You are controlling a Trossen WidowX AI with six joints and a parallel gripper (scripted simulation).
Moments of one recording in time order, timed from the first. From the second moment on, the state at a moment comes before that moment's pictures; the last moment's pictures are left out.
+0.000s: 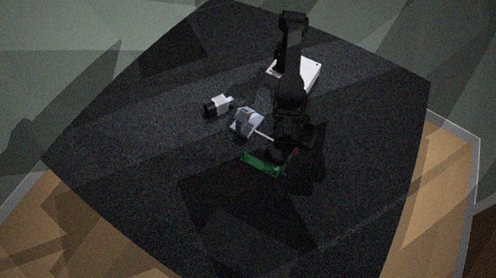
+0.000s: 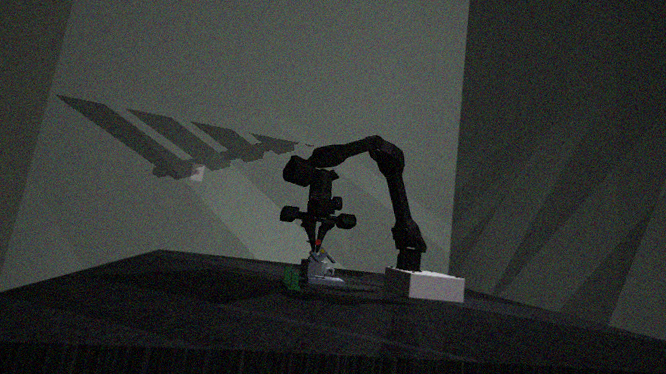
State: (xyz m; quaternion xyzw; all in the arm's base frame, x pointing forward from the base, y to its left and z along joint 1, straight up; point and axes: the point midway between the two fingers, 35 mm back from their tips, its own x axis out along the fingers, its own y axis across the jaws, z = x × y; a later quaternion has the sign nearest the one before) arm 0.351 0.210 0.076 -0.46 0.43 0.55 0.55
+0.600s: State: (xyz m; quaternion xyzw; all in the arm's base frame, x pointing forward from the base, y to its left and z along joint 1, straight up) arm 0.386 0.238 0.079 -0.46 0.42 0.56 0.54
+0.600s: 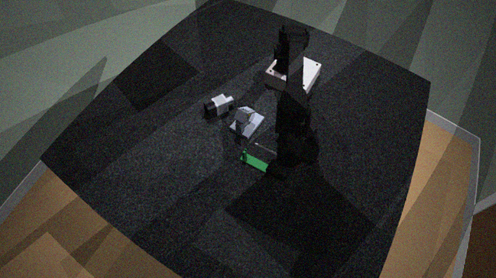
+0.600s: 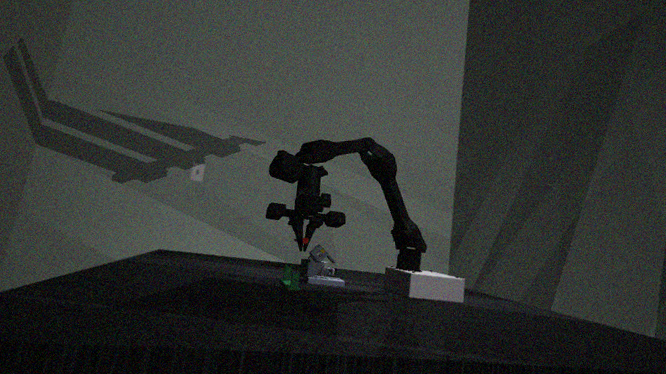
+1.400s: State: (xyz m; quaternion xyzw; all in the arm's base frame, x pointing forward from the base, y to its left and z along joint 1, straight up) arm 0.389 0.241 0.047 -0.46 0.42 0.56 0.55
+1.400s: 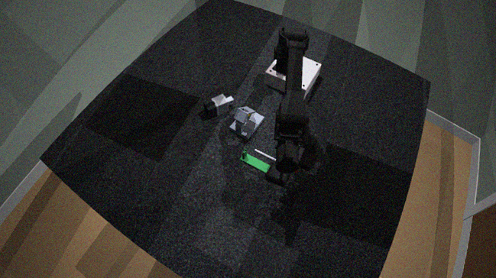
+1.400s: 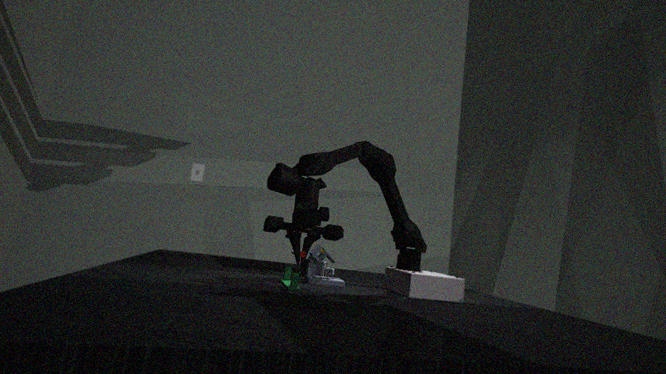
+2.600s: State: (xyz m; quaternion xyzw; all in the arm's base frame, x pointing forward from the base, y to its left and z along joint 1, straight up) arm 0.390 0.241 0.010 -0.47 0.41 0.55 0.55
